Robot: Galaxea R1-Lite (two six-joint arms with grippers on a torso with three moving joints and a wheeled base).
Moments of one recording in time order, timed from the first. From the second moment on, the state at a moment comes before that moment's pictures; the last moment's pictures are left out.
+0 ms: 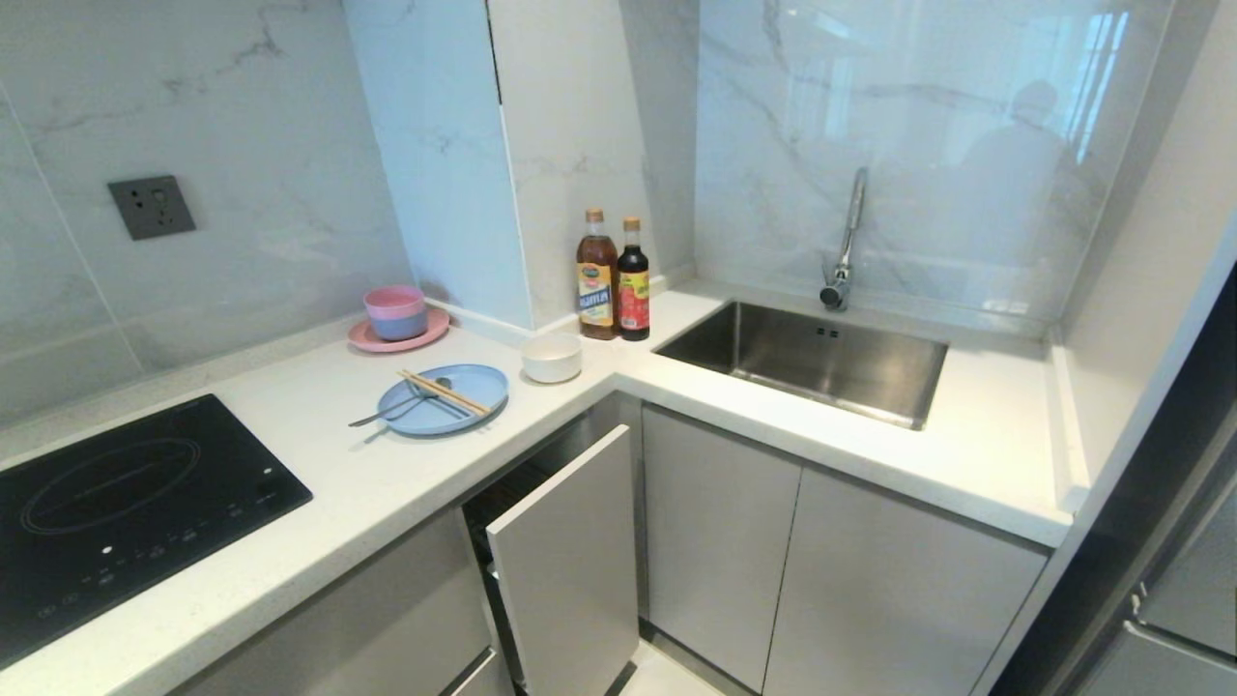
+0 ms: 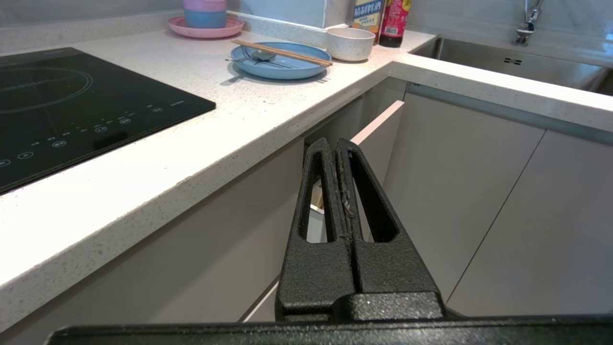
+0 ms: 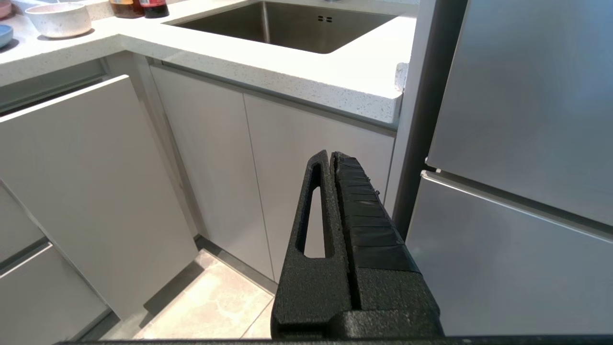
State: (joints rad) left arm 0.01 0.00 0.00 -0.05 0.01 -0.05; right arm 0.00 0.00 0.00 0.00 0.00 0.02
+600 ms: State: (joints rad) left arm 0.01 0.00 0.00 -0.05 0.01 -0.05; right arm 0.01 0.00 0.00 0.00 0.00 0.03
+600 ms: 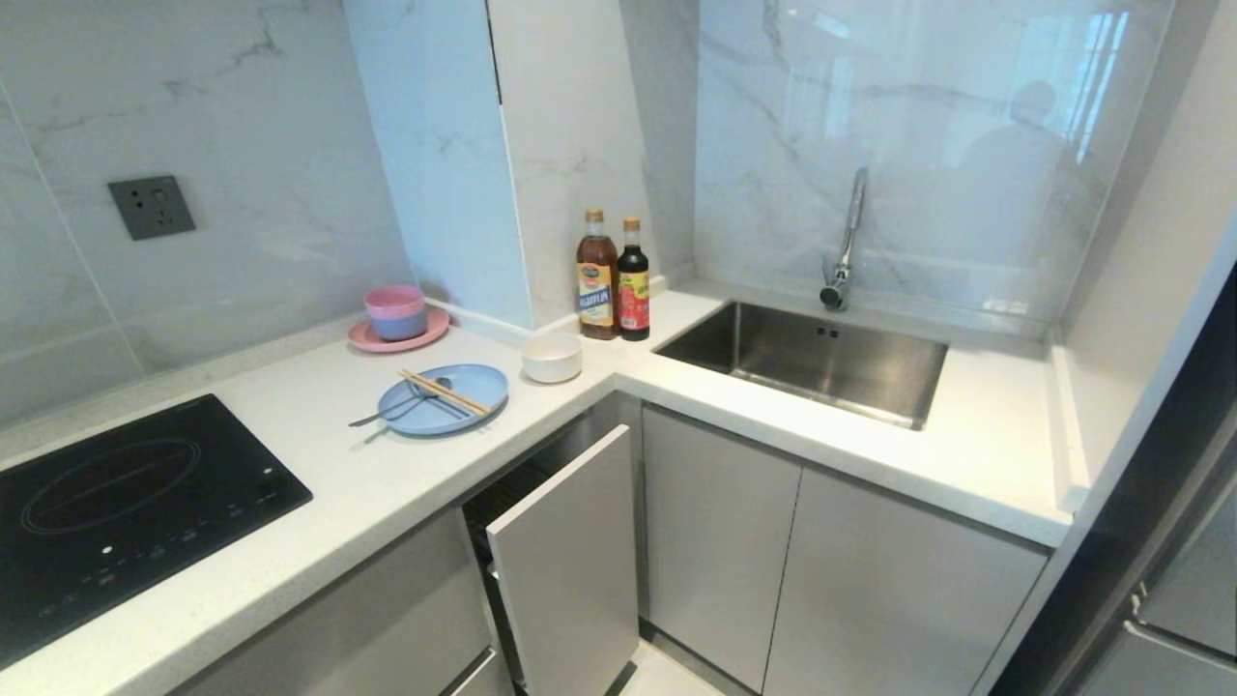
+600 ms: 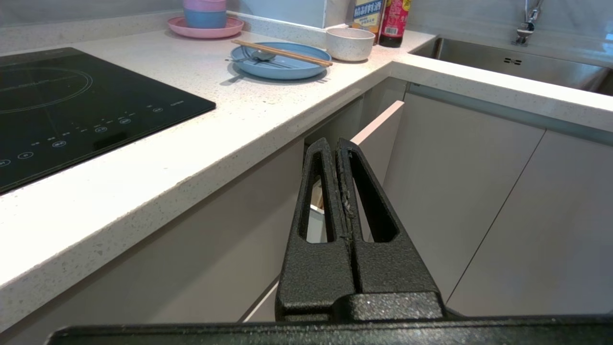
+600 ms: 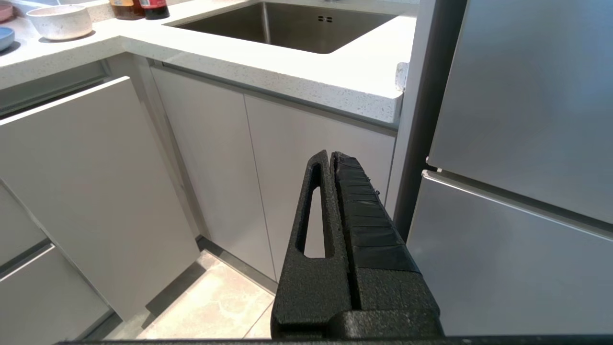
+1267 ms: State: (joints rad) left arm 0.01 0.00 0.00 -0.05 0.01 -0.05; right arm 0.01 0.00 0.00 0.00 0.00 0.03
